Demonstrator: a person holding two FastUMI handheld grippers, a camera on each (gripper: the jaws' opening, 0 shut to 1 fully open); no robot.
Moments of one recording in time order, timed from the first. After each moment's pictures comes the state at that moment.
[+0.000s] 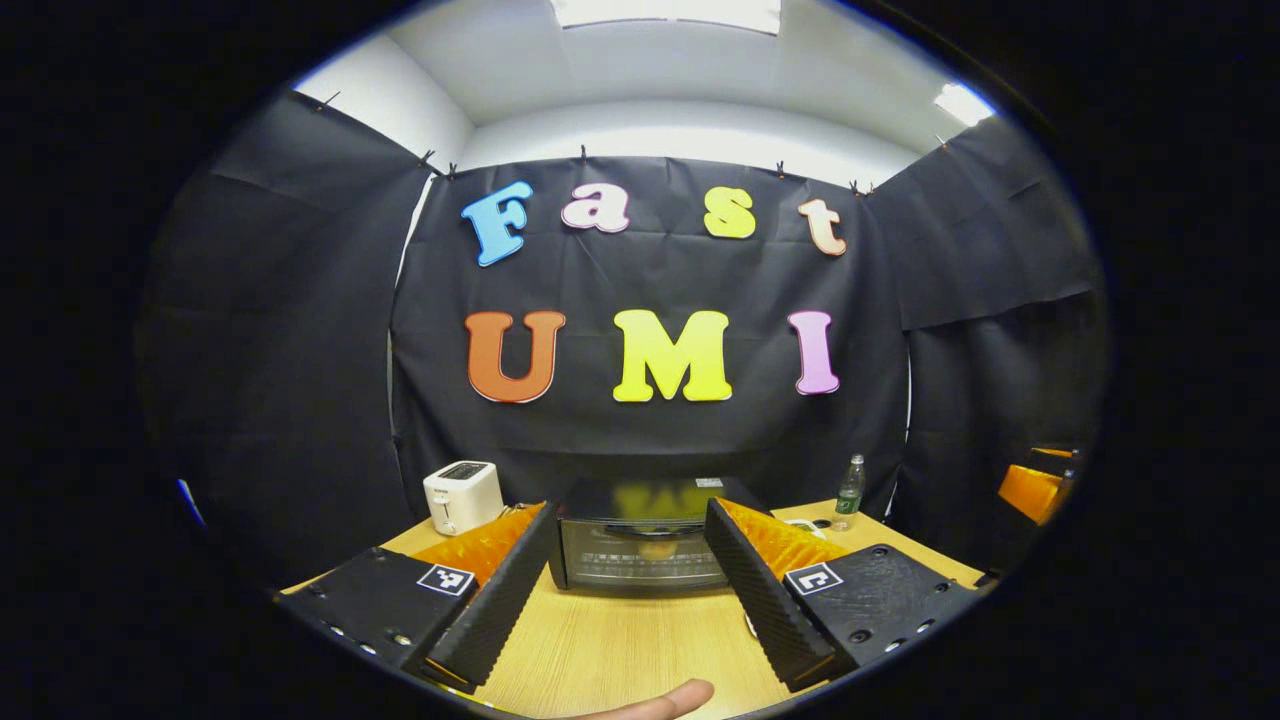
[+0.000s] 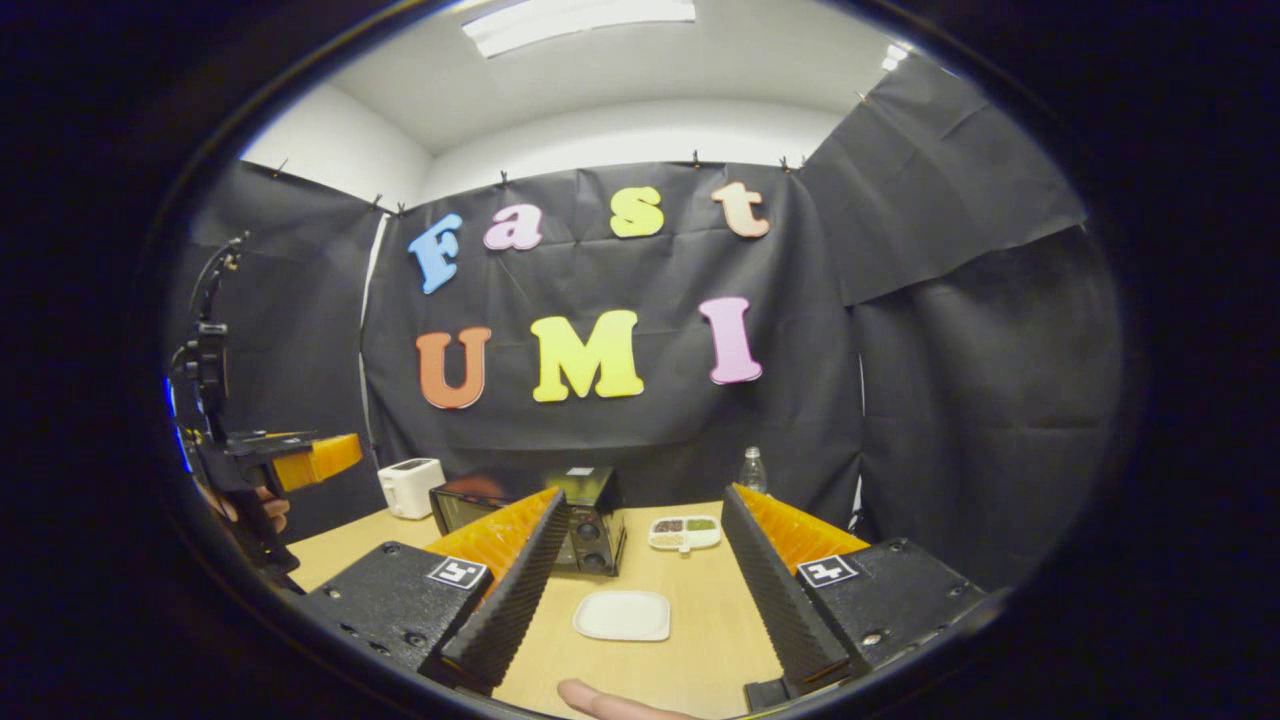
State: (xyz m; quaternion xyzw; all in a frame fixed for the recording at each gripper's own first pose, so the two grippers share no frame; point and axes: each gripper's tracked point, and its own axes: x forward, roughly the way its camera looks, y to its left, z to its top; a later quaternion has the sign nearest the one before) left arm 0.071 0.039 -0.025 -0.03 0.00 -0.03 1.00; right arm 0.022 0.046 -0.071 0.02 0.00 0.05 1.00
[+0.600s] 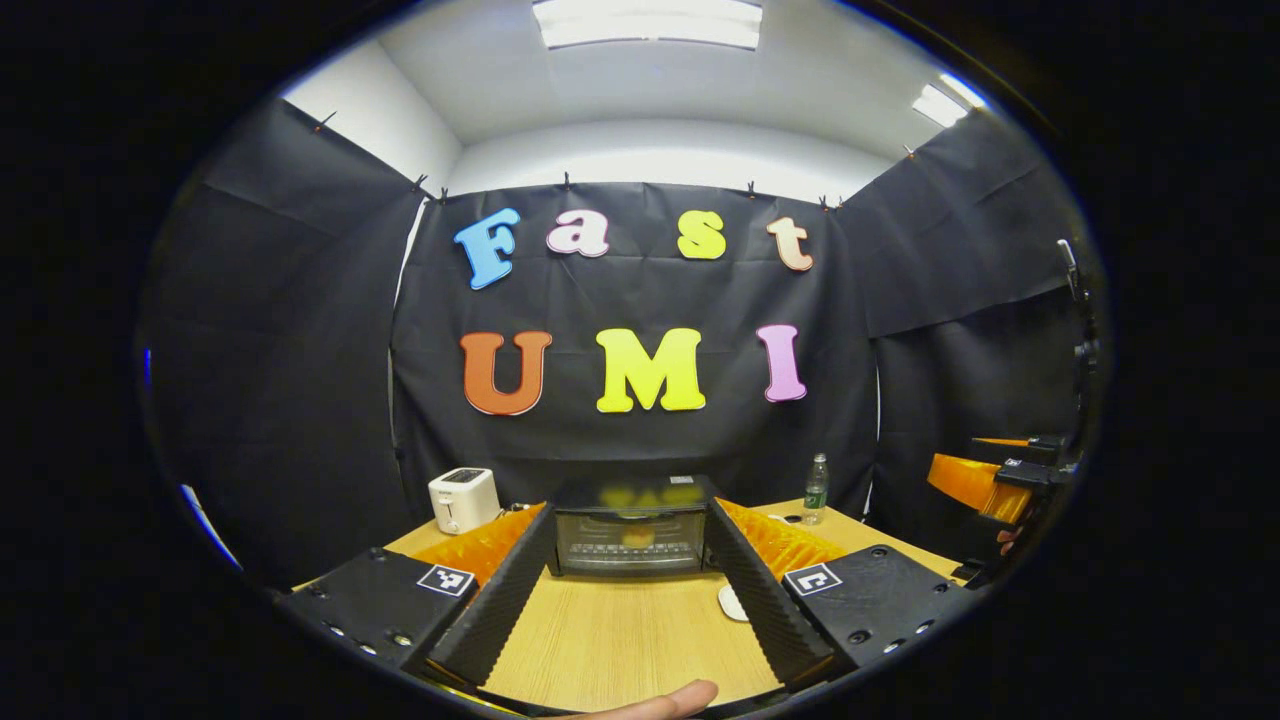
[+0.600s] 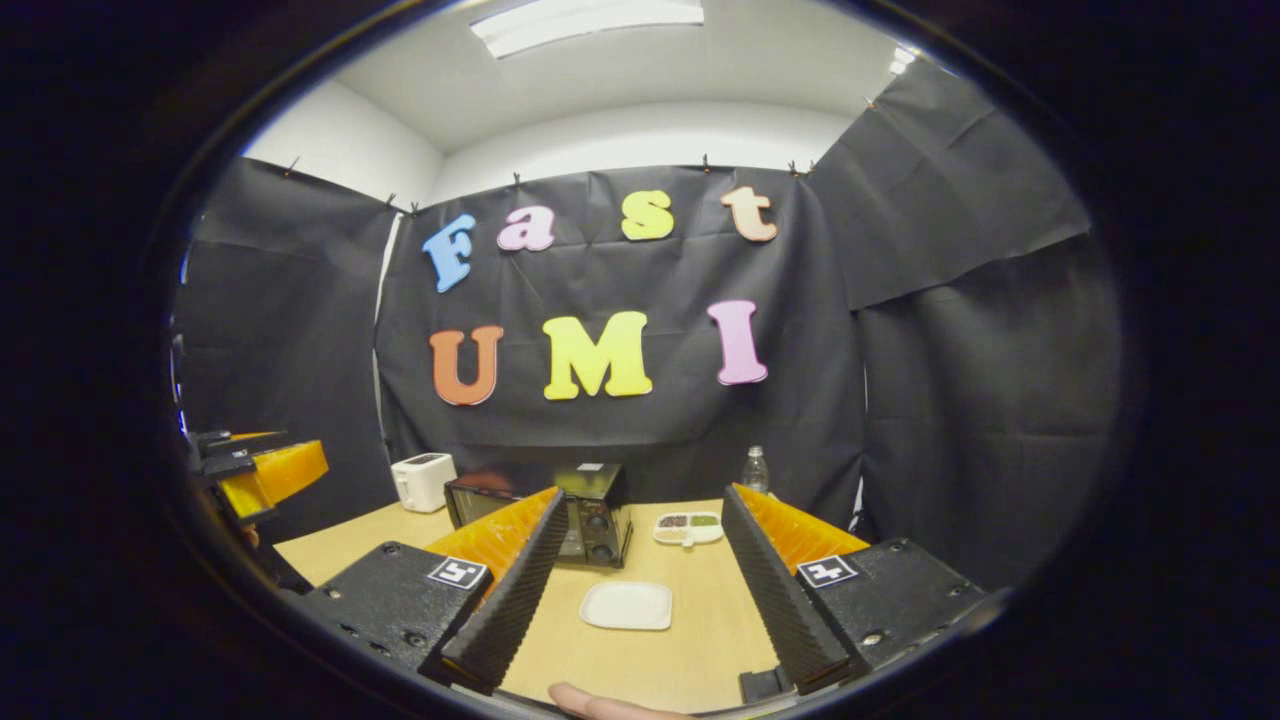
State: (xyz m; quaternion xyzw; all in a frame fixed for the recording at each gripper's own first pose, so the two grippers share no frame) left arm -0.008 0.017 -0.029 -0.02 -0.02 -0.05 1.00; right arm -0.008 0.042 -0.069 0.00 0.00 0.06 1.00
